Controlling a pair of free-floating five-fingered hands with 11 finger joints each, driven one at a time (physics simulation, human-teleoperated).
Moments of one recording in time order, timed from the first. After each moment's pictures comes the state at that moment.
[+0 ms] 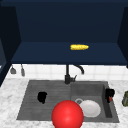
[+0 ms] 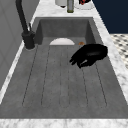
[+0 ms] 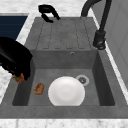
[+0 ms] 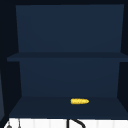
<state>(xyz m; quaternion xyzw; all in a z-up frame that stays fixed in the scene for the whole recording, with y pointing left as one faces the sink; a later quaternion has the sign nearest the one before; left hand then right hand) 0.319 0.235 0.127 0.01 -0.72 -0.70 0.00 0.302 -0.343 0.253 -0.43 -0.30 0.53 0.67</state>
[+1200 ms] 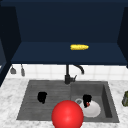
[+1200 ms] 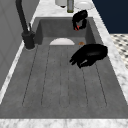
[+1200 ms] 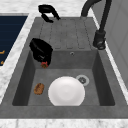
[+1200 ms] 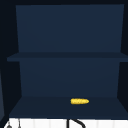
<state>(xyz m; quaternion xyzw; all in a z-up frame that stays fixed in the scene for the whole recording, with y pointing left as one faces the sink) 0.319 0.235 0.127 0.01 -0.72 -0.70 0.00 0.344 -0.164 0.126 -0.44 -0.32 0.53 0.66</state>
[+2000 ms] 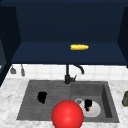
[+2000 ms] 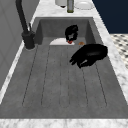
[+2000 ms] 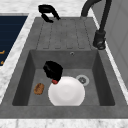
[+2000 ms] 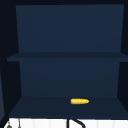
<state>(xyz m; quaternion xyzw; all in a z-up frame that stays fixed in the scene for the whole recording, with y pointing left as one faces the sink) 0.319 0.235 0.127 0.01 -0.72 -0.70 0.00 0.394 -0.196 0.001 -0.41 -0.35 0.54 0.64</state>
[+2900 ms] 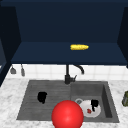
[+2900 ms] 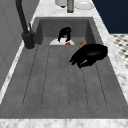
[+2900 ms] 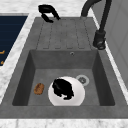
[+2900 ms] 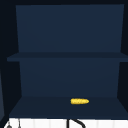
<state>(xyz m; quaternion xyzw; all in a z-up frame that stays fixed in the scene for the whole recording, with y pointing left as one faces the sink) 0.319 0.235 0.127 0.01 -0.72 -0.70 0.00 0.444 -0.273 -0.059 -0.42 -0.36 0.54 0.63</state>
